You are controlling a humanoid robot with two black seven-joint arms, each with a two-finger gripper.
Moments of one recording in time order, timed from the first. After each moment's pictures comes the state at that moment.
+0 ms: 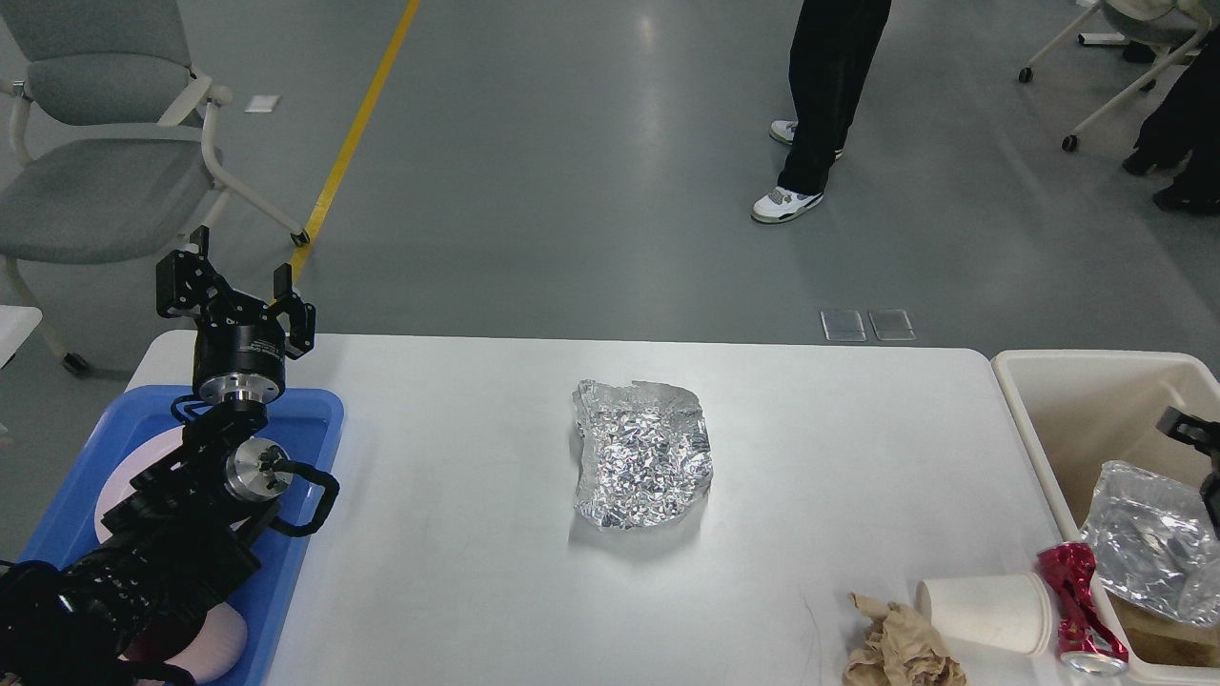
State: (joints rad) left arm -0.73 0.17 -0.68 -0.35 -0.15 -0.27 -0.76; right arm 0.85 -0.43 -1.28 0.01 0.24 0.15 -0.06
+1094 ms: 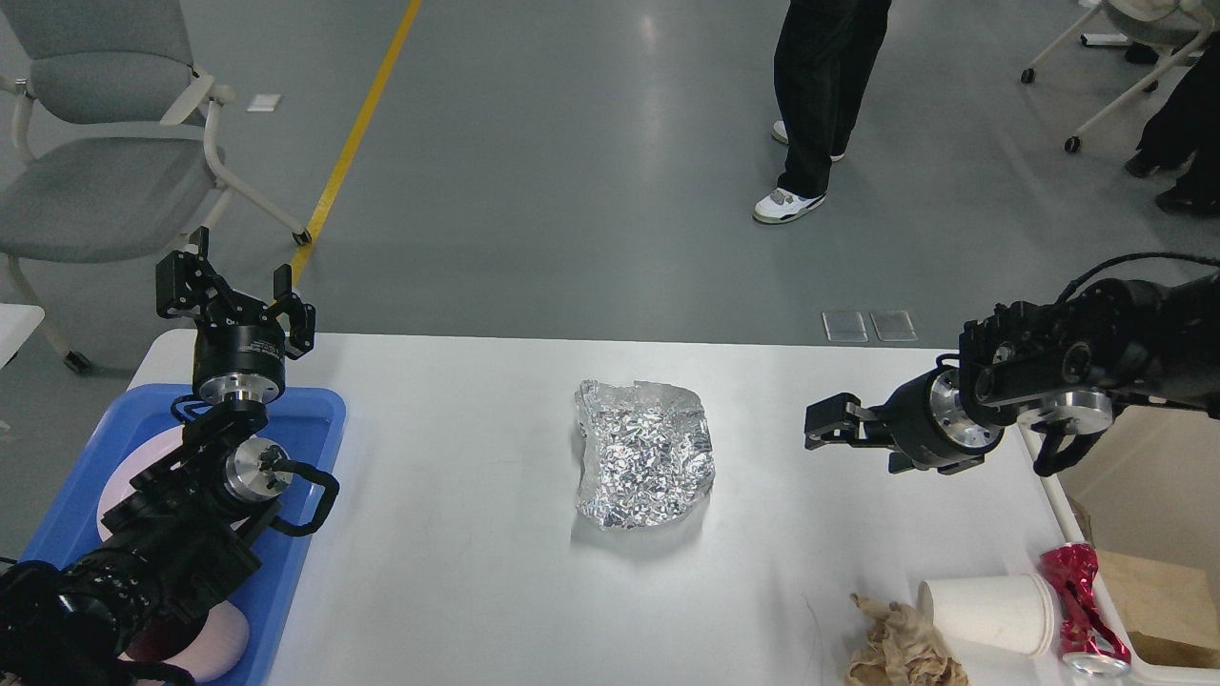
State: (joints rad) left arm -0.73 0.17 -0.69 -0.35 -0.15 -0.27 -0.76; right arm 1.67 -0.23 -1.27 1.30 0.03 0.13 0.16
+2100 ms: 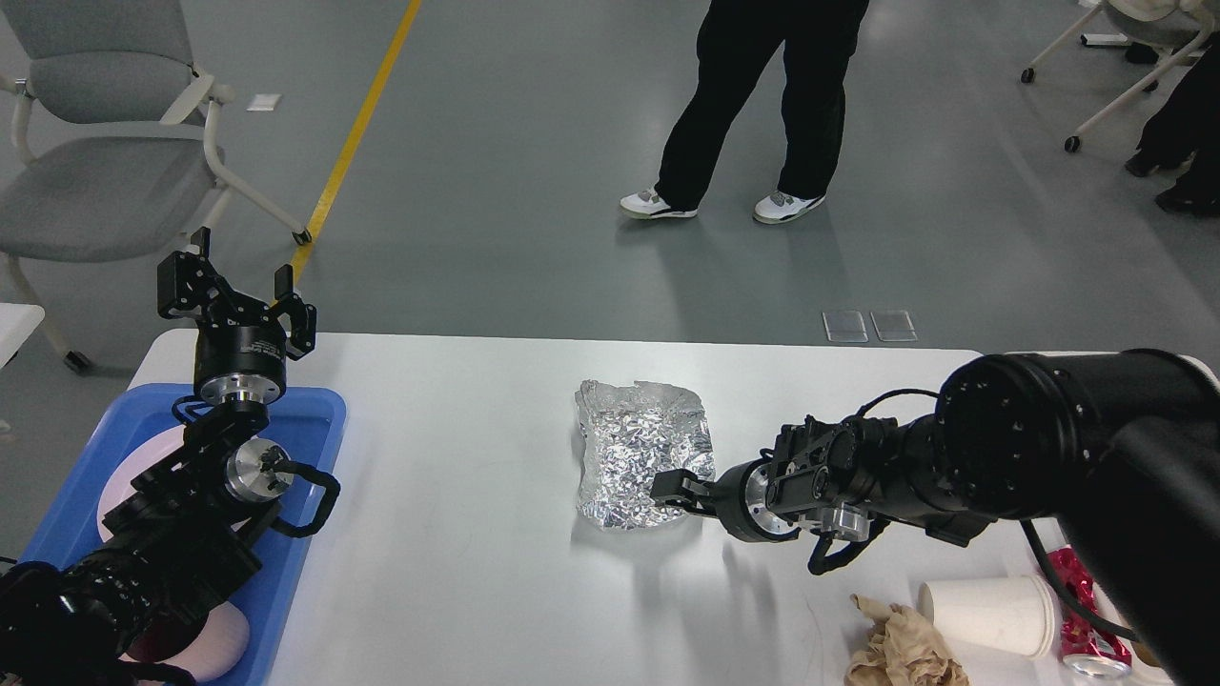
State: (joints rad) left arm -0.73 0.17 -0.69 -0.35 -0.15 -0.27 -0.76; right arm 1.36 0.18 -1.25 0.97 0.35 0.03 0.17
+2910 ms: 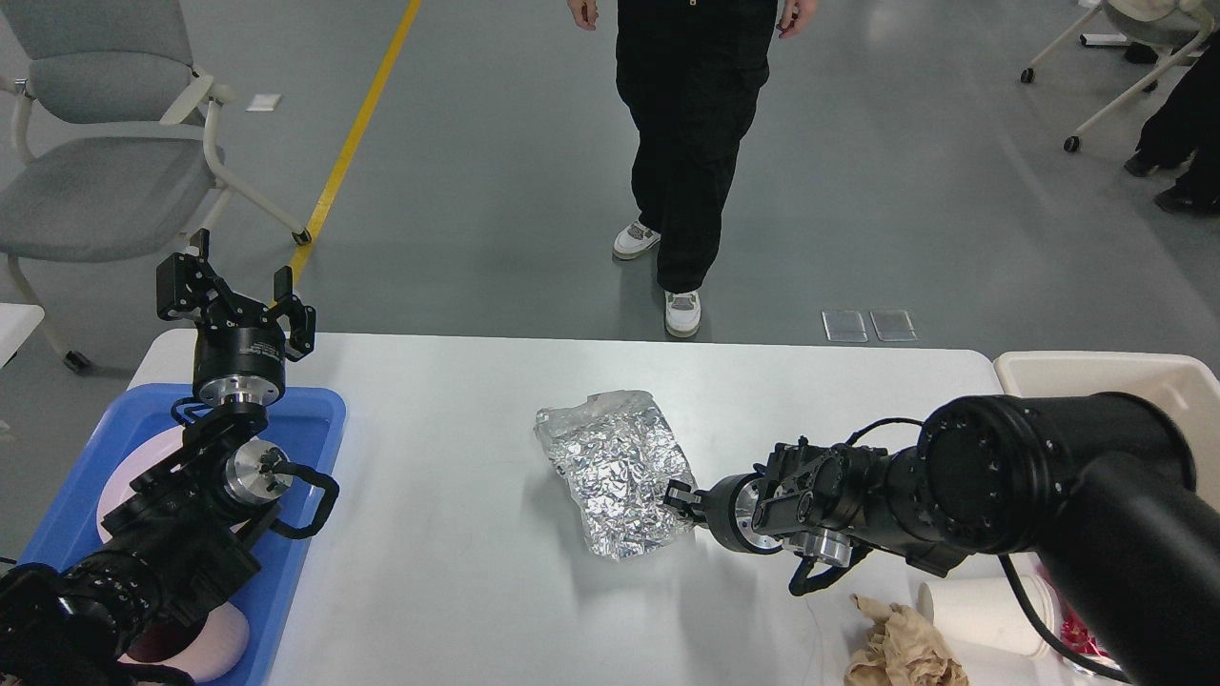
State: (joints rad) left arm -0.72 0.17 -0.69 -0.35 -0.15 -0.27 -0.76; right arm 1.28 0.21 -1.24 0.91 0.39 -0.05 0.17
